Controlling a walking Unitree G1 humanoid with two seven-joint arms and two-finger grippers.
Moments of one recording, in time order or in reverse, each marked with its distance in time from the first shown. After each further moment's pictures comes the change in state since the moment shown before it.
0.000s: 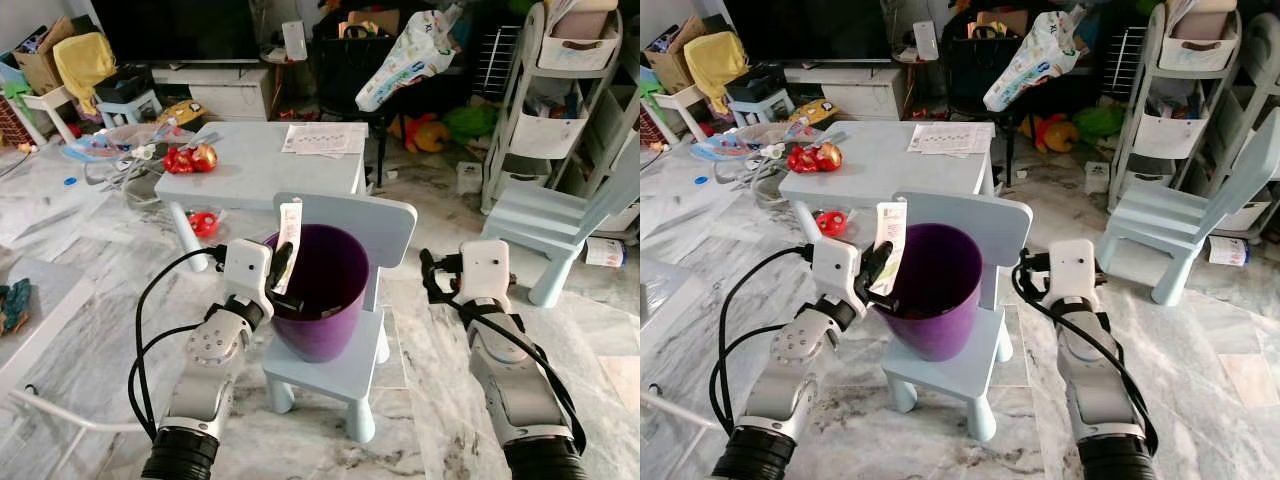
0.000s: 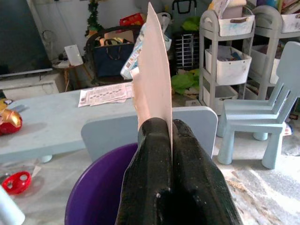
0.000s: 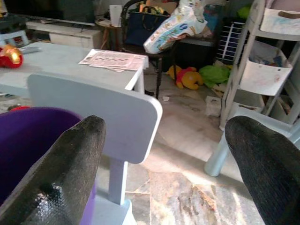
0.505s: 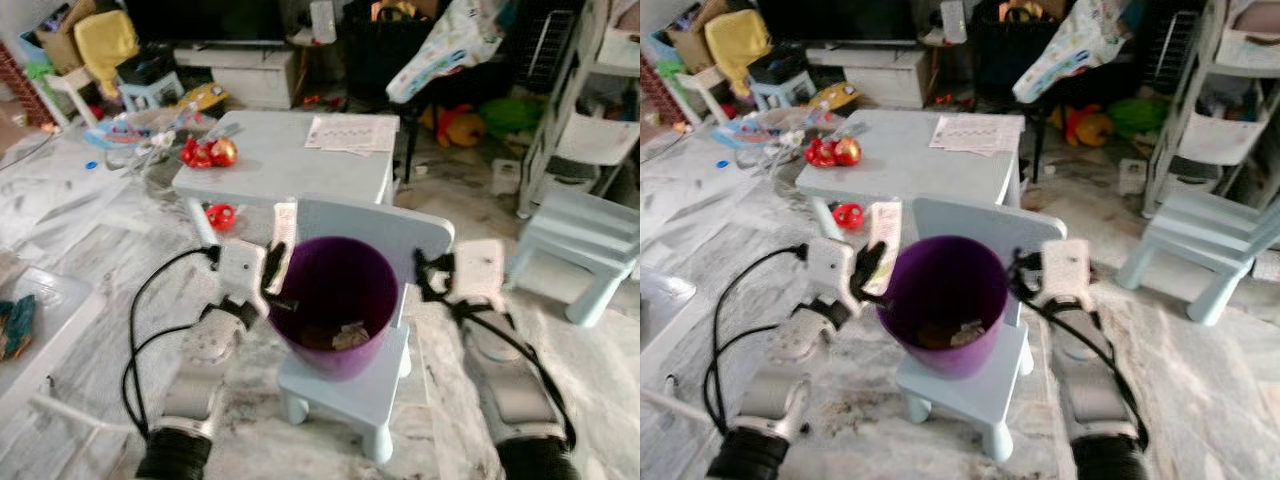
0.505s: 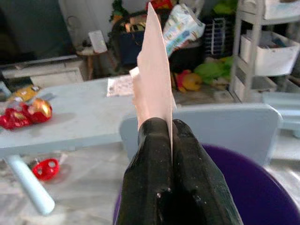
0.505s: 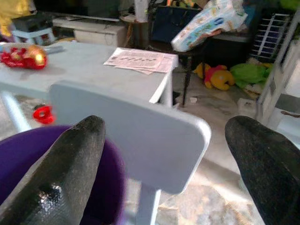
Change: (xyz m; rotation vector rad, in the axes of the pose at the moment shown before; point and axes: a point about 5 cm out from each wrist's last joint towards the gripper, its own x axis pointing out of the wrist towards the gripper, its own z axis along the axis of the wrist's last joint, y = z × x) left arm -0.004 0.011 -0.002 0.012 0.013 0.034; right arm 0.000 0.013 0.001 0.016 -0.005 0.039
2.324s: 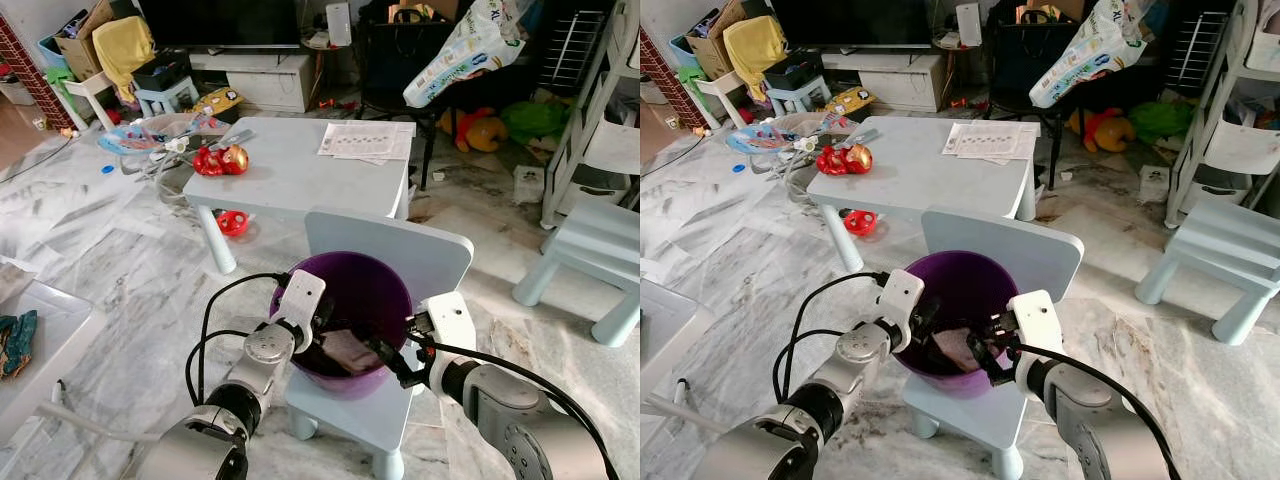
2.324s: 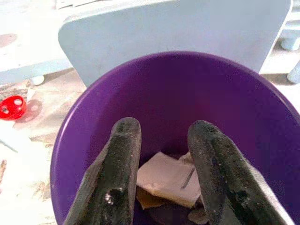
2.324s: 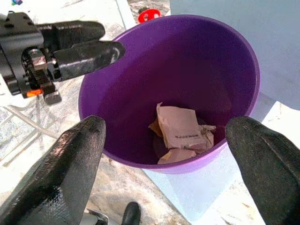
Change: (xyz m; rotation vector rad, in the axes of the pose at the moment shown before) left arm 0.034 -0.050 -0.069 0.028 0.366 -0.143; right arm -0.068 0.029 -0.012 0.130 0.437 0.422
